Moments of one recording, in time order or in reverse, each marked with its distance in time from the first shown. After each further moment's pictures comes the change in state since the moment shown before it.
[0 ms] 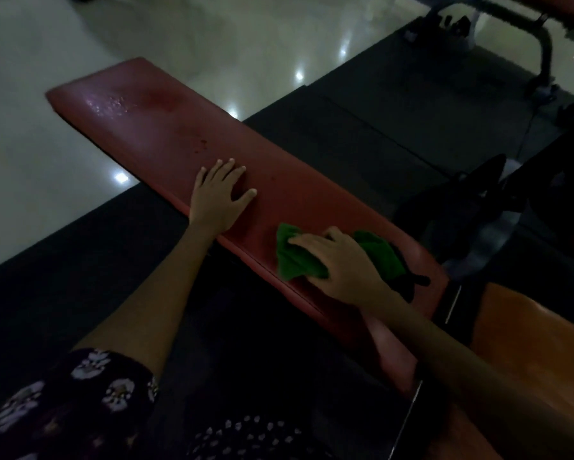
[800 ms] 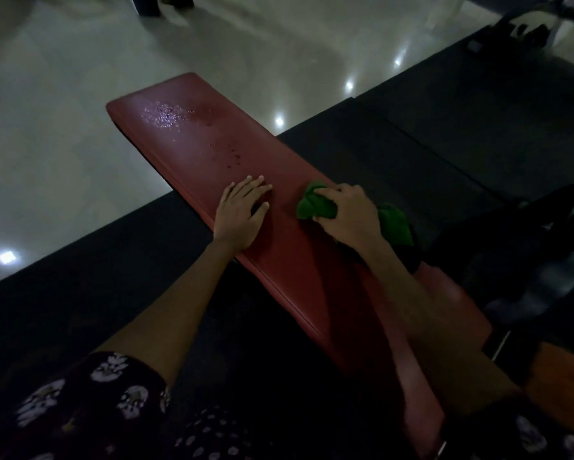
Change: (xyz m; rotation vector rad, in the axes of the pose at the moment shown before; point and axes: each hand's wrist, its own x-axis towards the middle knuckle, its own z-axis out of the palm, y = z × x) left_hand 0.003 -0.003 0.004 -0.114 0.128 -0.039; right_hand 0.123 0.057 0.000 0.031 -0.029 0.372
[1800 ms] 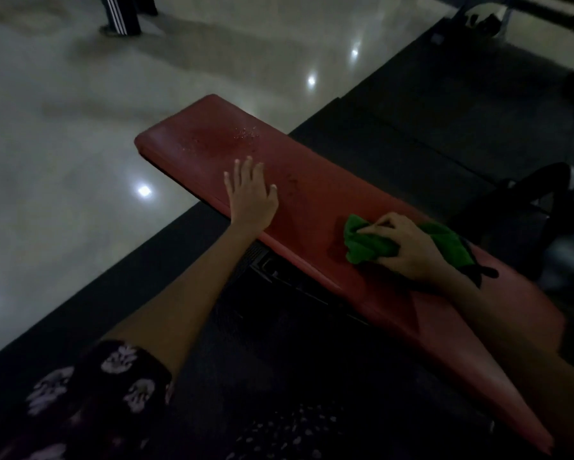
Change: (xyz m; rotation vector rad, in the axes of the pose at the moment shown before) left_hand 0.075 -0.094 -0.063 0.046 -0.098 -0.125; right_hand -0.015 -0.047 0.016 0.087 -0.068 -0.024
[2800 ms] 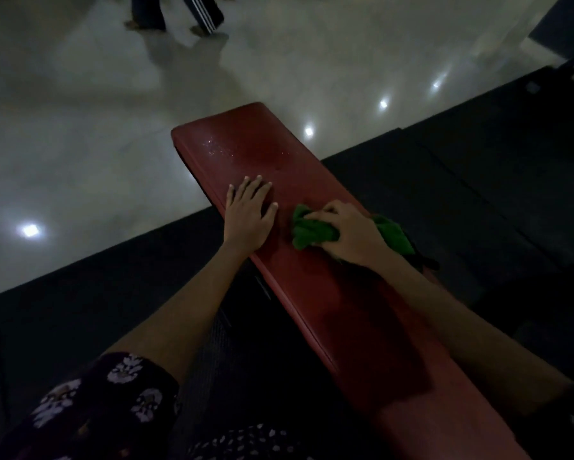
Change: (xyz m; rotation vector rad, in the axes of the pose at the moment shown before) left_hand 0.012 -0.019 0.022 0.070 0.148 -0.103; right_hand 0.145 -0.027 0.012 -0.026 -0.083 -0.365
